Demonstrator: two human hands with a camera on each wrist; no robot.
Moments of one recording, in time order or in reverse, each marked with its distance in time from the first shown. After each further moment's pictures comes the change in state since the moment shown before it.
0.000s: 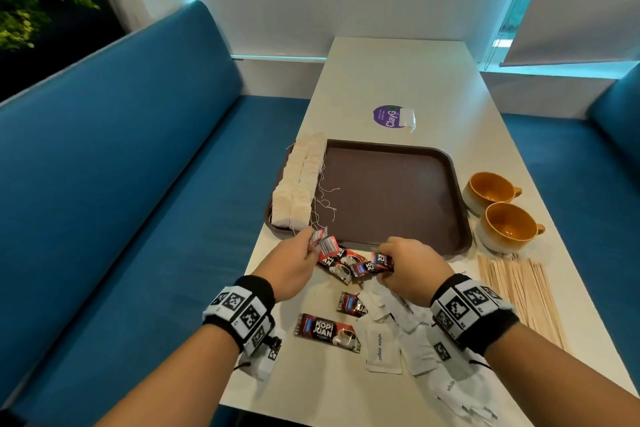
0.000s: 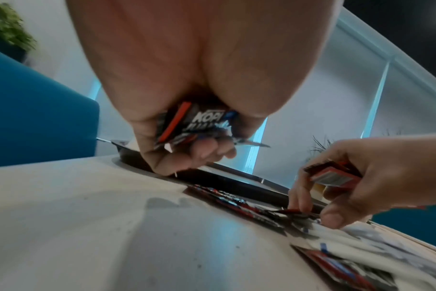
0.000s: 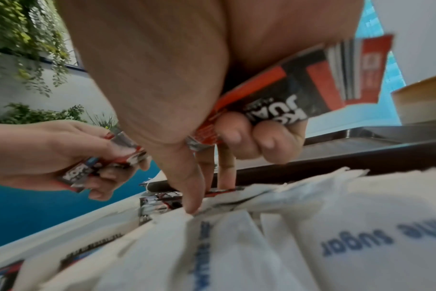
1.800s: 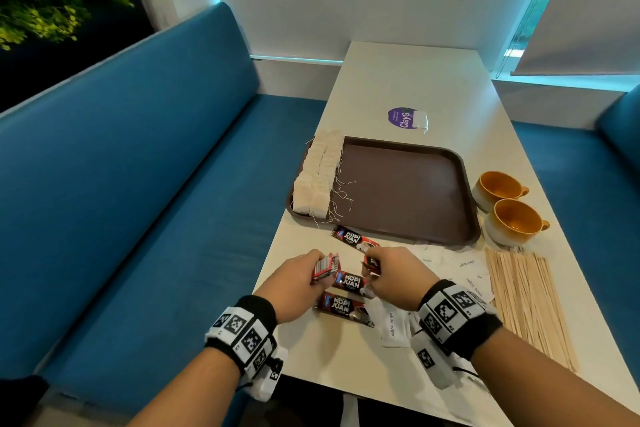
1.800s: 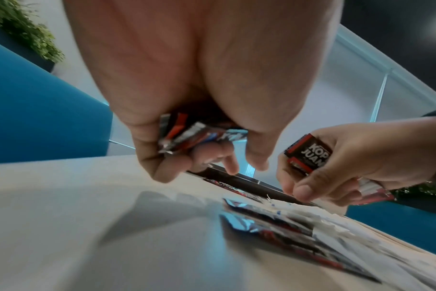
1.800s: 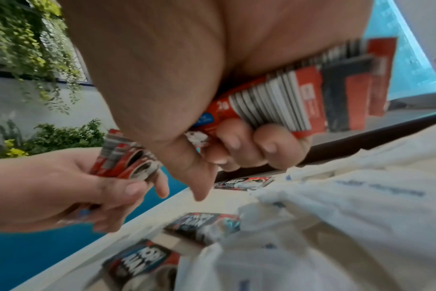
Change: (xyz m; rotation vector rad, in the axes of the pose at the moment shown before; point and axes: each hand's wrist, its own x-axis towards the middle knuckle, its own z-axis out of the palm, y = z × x) left_hand -0.068 -0.025 0.012 0.056 -0.028 0.041; right_hand -0.031 -0.059 0.014 0.110 -0.076 -0.014
